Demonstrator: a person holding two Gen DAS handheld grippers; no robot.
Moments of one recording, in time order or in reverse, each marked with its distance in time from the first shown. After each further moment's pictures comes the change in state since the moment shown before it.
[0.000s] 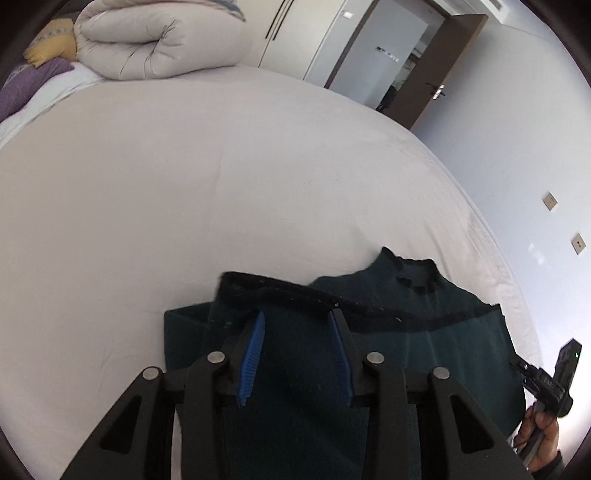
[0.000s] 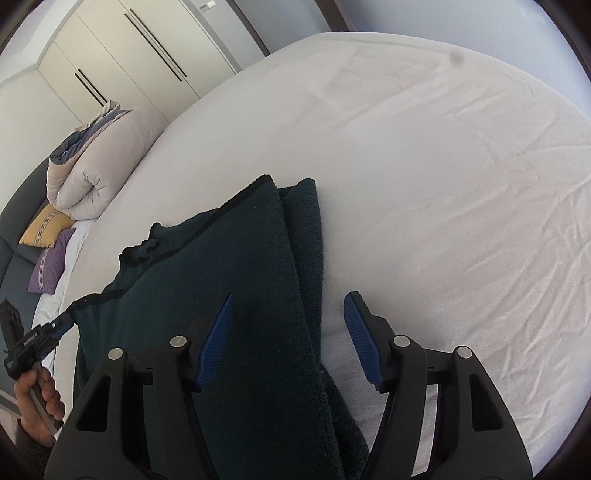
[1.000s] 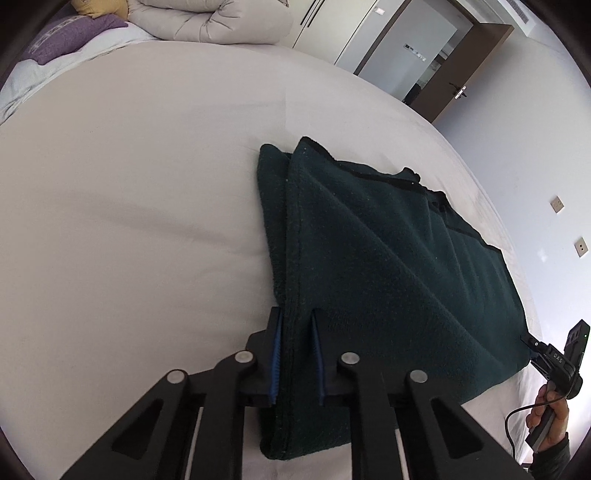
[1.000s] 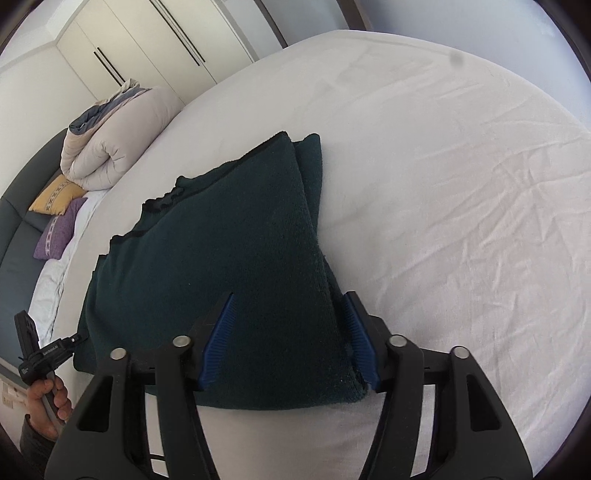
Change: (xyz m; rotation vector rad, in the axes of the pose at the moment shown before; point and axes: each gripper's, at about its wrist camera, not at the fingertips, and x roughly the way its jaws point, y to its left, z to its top) left arm -0.073 0.036 -0.132 -0.068 0.036 0.031; right arm -0.064 -0.015 -0.061 -0.083 0.044 0.013
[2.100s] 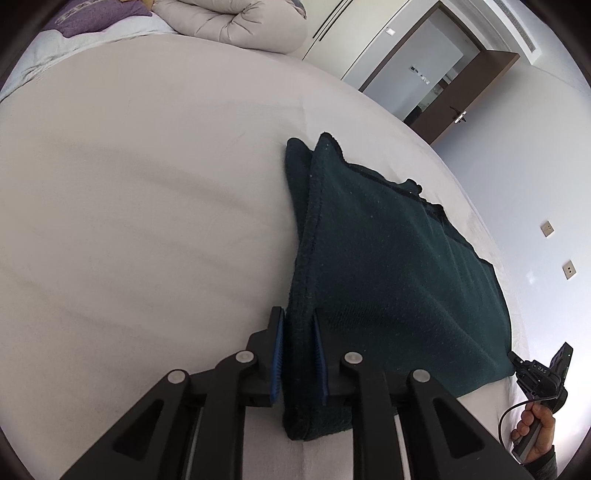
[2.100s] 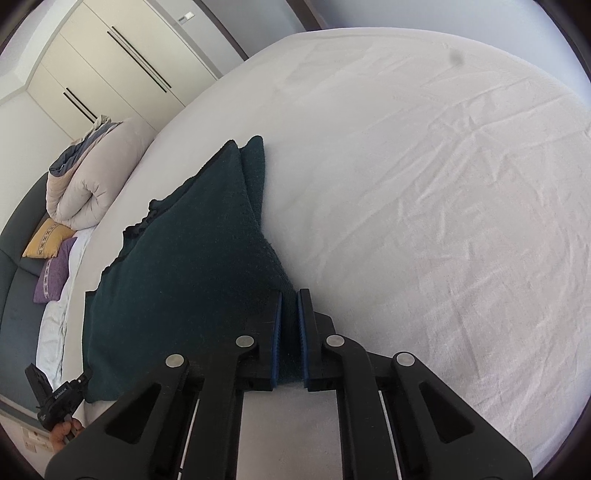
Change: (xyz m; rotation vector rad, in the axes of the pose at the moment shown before) left arm -0.003 0.023 -0.022 -0.089 -0.052 -0.067; right arm -0.008 -0.041 -0.014 0.173 -0.045 -0.021
